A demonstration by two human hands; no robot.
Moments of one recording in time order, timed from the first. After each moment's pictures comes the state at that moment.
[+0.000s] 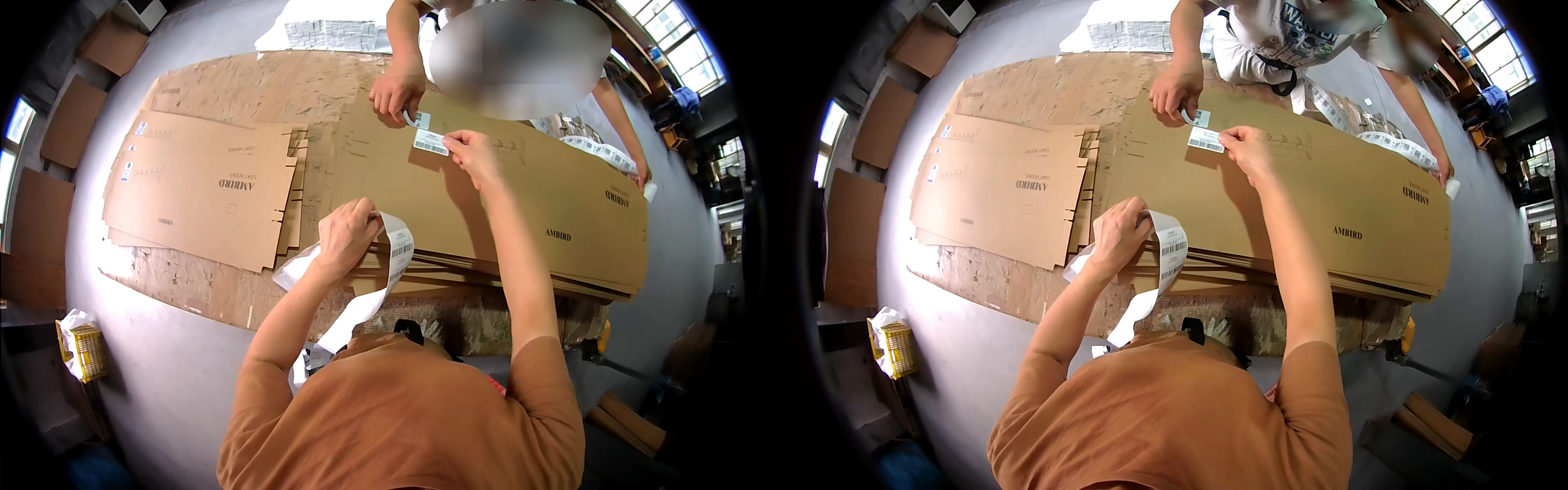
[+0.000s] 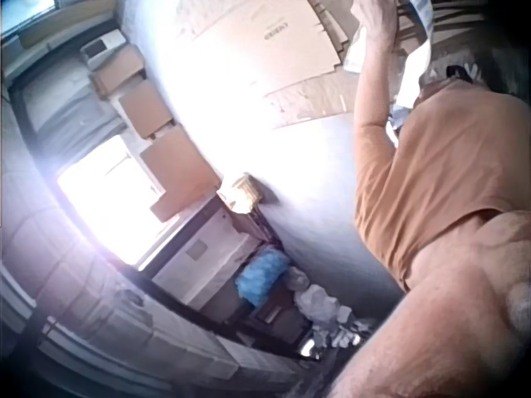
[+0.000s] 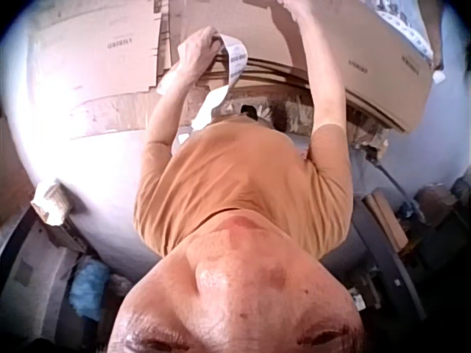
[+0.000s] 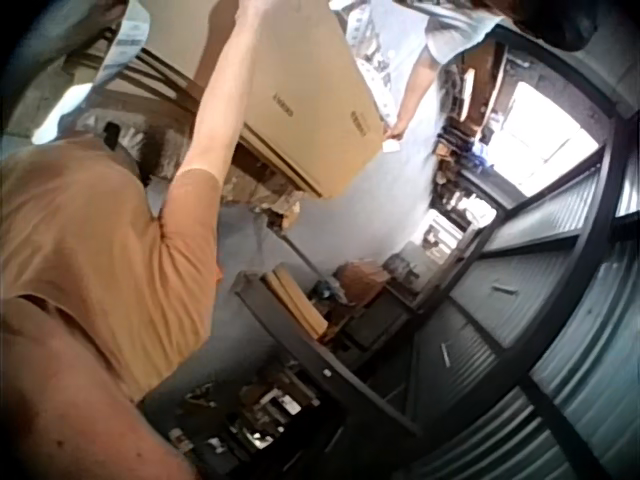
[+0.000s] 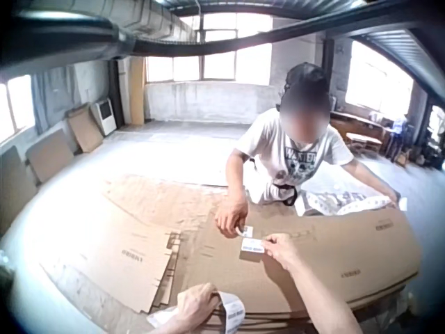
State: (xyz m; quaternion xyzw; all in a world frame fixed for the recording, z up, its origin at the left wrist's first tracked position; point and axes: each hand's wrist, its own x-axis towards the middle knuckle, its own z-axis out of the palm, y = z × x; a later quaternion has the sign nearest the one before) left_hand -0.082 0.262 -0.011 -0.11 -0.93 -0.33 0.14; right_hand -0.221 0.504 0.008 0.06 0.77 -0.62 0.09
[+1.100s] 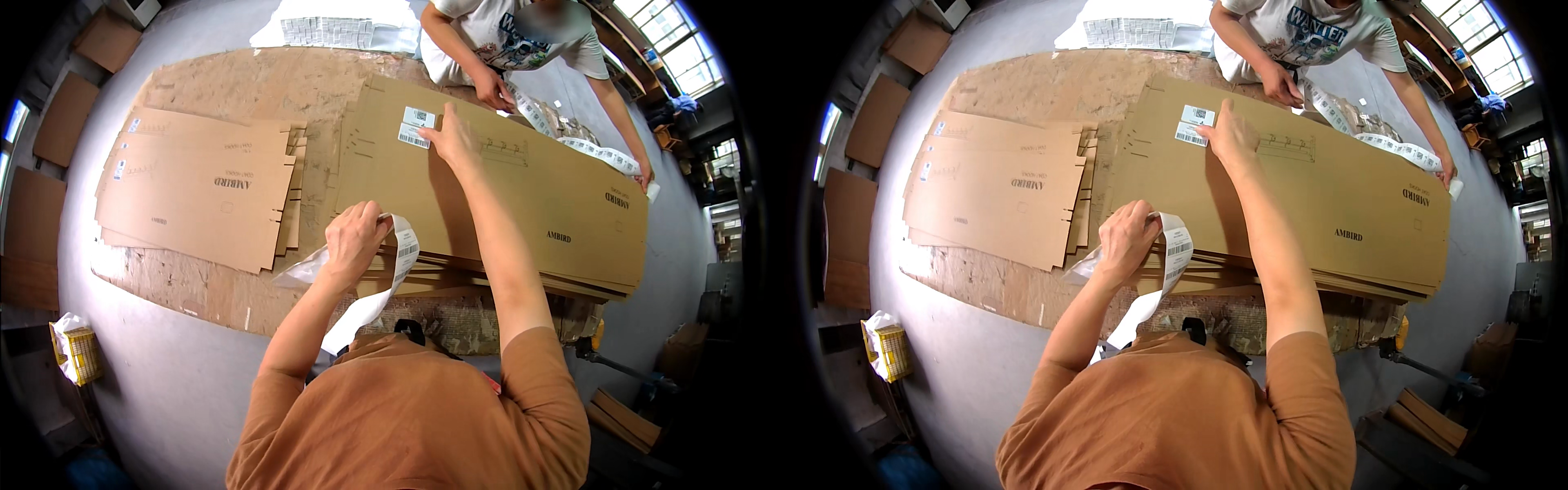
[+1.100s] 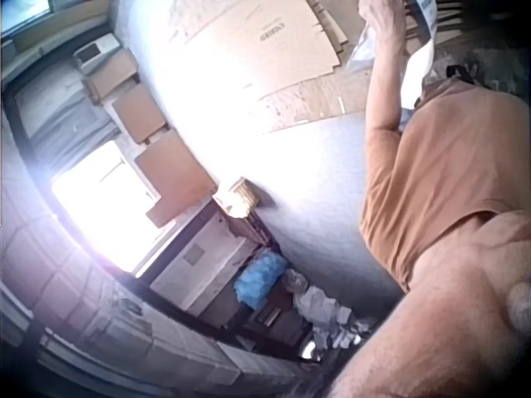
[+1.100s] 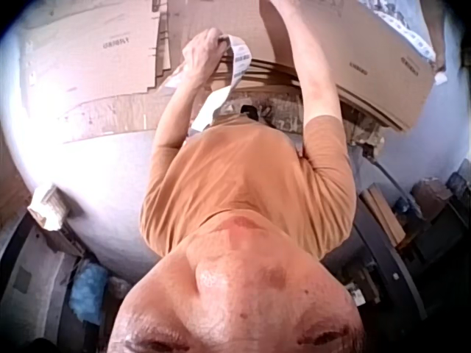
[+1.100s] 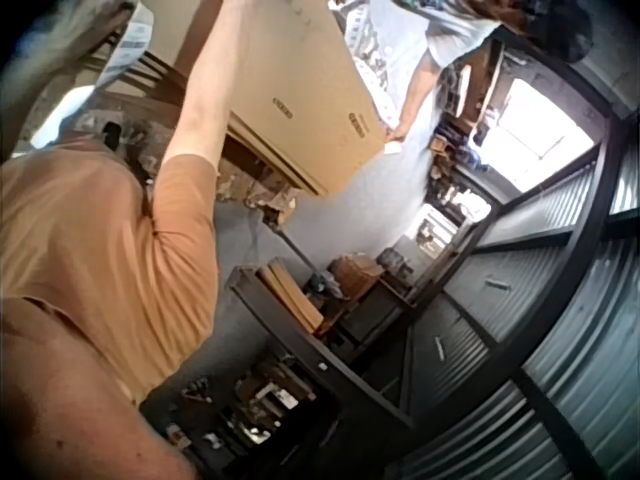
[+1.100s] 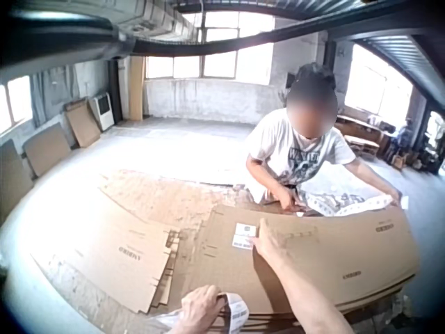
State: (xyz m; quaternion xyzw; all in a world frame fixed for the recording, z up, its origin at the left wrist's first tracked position) left_hand -0.074 0.267 -0.021 -0.10 -0.92 -0.33 0.21; right_hand -0.249 0.447 0.009 0.02 0.99 -0.14 -0.04
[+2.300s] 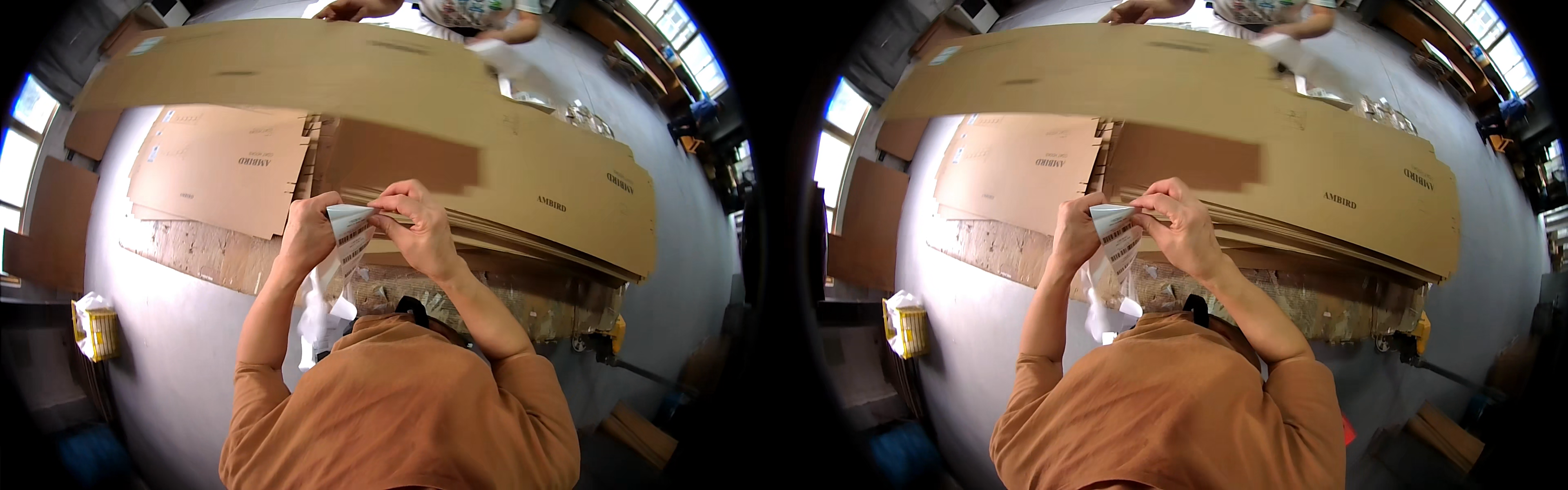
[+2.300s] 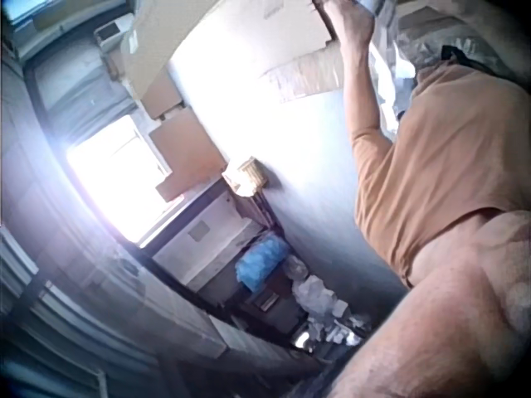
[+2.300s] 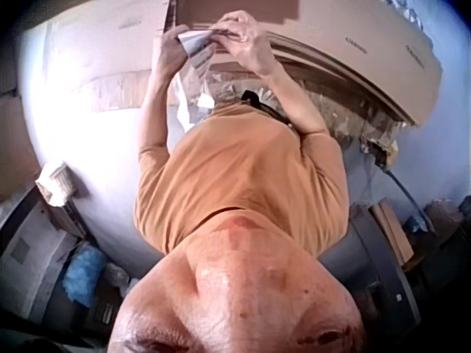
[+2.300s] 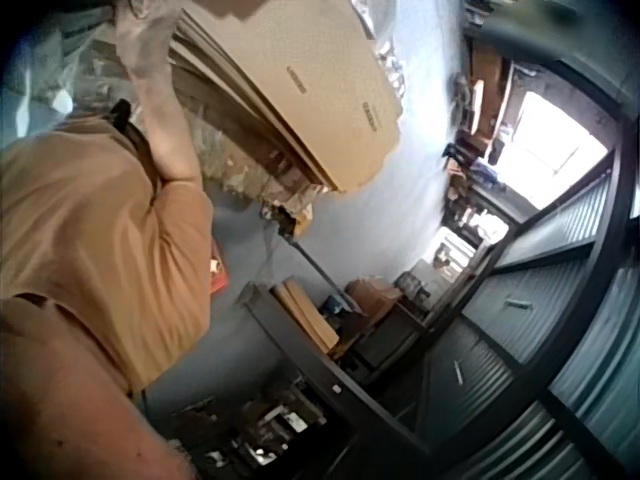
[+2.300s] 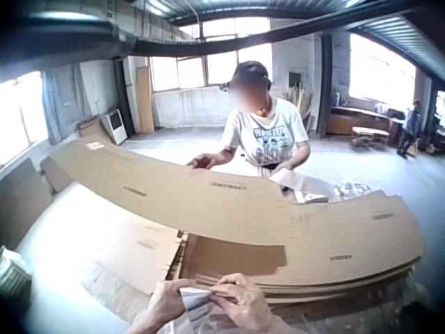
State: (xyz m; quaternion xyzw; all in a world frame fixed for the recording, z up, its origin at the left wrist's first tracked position) left_hand 0.014 0.246 0.082 -0.03 -0.89 -0.45 0.04; right_hand -0.002 0.432 0.063 -0.27 0.75 -0.60 -0.10
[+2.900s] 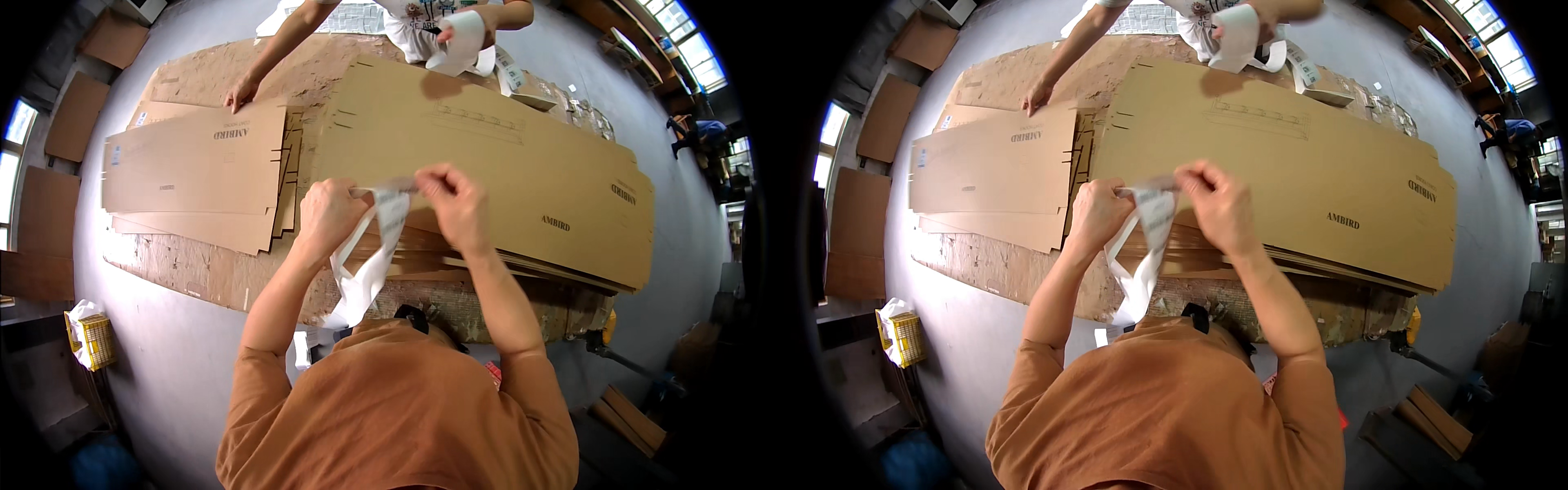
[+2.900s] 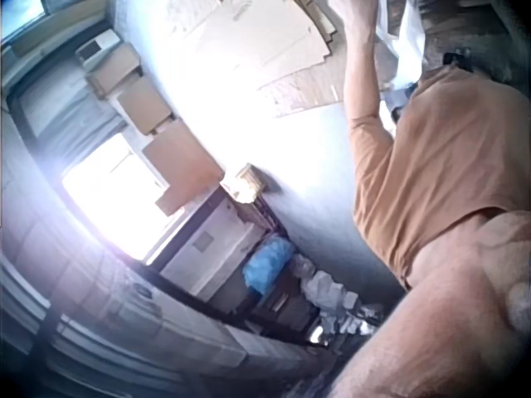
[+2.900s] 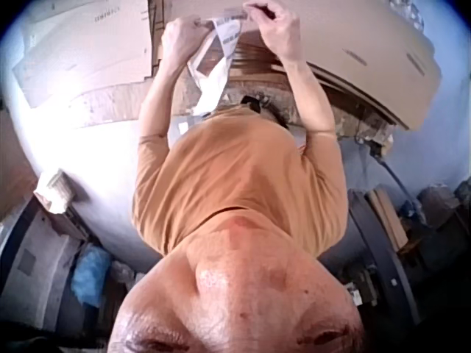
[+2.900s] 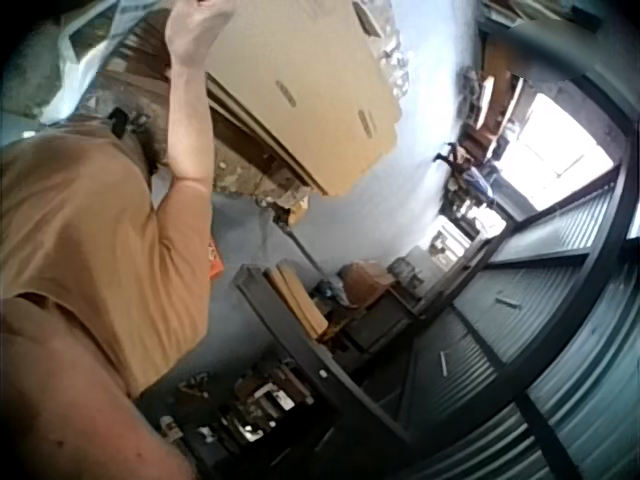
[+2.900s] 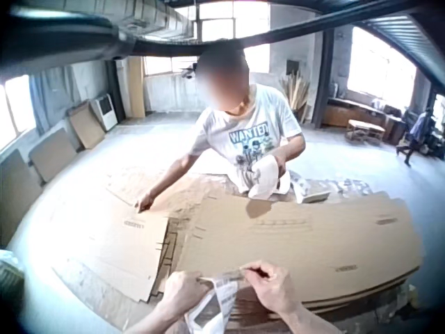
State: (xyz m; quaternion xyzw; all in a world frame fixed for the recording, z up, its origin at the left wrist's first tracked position) left_hand -0.079 0.272 0.040 0.03 -0.94 -0.34 -0.02; right_hand -0.085 0.466 0.045 -0.06 0.79 -0.61 -0.06
